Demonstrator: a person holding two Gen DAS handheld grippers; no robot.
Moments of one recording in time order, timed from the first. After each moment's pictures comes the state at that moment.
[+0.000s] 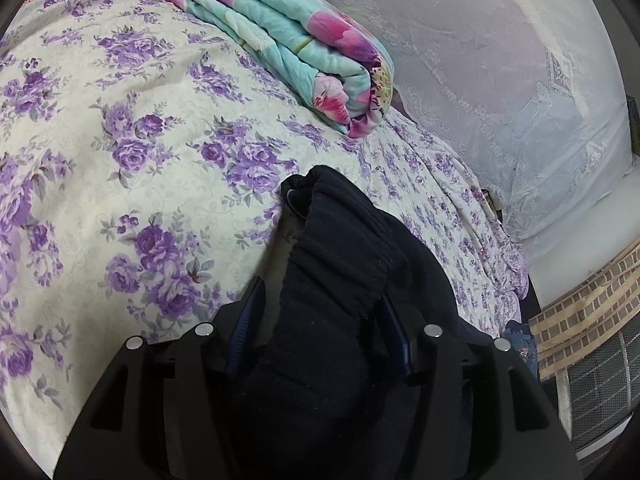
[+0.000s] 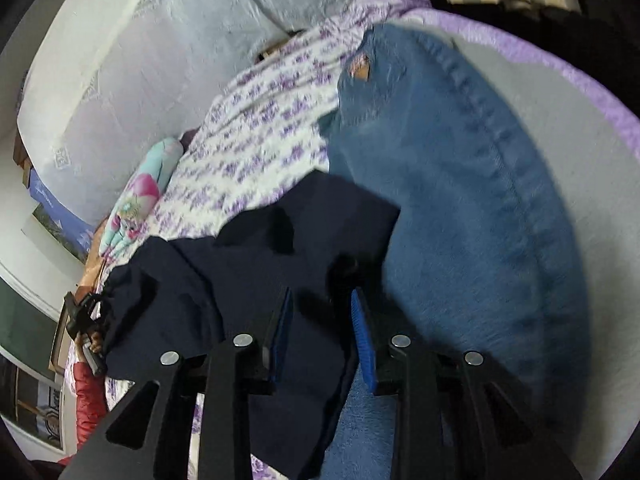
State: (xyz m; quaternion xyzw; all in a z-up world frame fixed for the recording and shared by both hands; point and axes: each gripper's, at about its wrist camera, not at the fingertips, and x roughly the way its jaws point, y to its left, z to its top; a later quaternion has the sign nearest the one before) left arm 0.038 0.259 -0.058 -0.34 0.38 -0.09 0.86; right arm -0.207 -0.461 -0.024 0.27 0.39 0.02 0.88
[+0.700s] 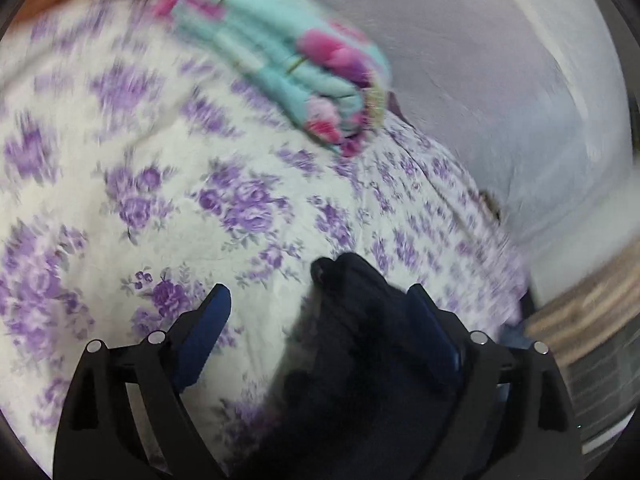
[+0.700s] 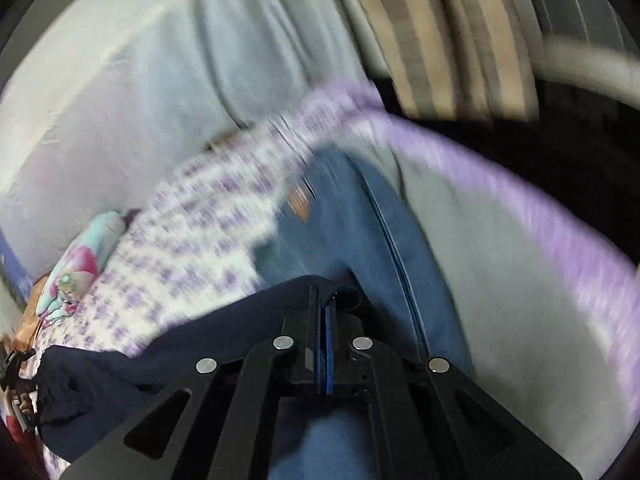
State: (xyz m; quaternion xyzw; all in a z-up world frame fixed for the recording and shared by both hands) left arm 0.055 0.283 -0.030 -0.36 0.40 -0.10 0.84; right arm -0.176 -0.510 0.011 0.22 0.28 -0.14 0.93
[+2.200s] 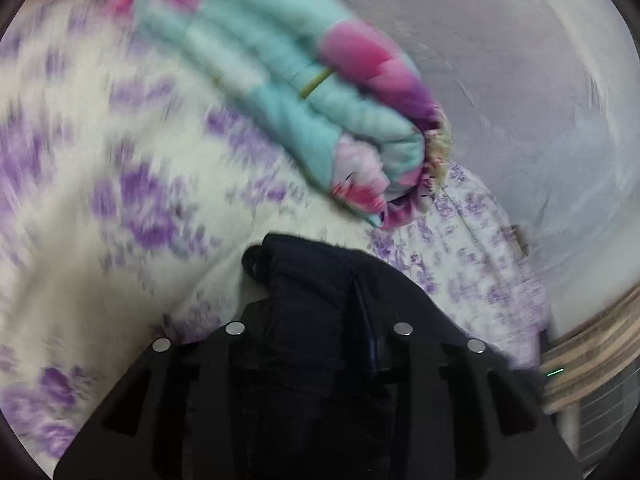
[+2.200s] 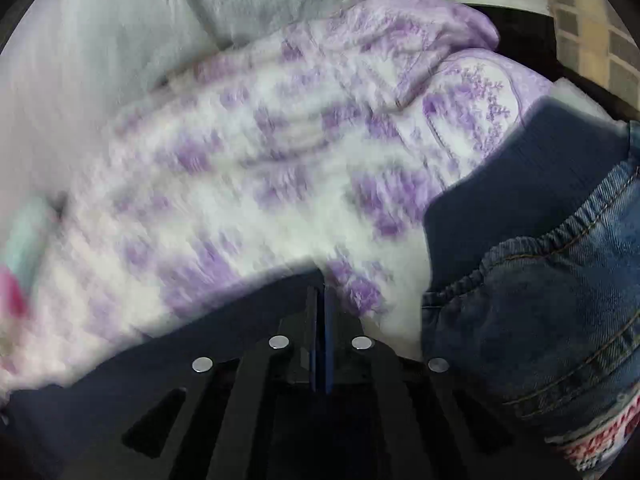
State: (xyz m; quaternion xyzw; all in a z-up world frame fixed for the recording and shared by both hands) left arm 0.182 0.294 -0.060 -0.37 0.39 -0.09 0.84; right arm 0.178 -0.490 -0.051 0.15 0.37 -0.15 0.90
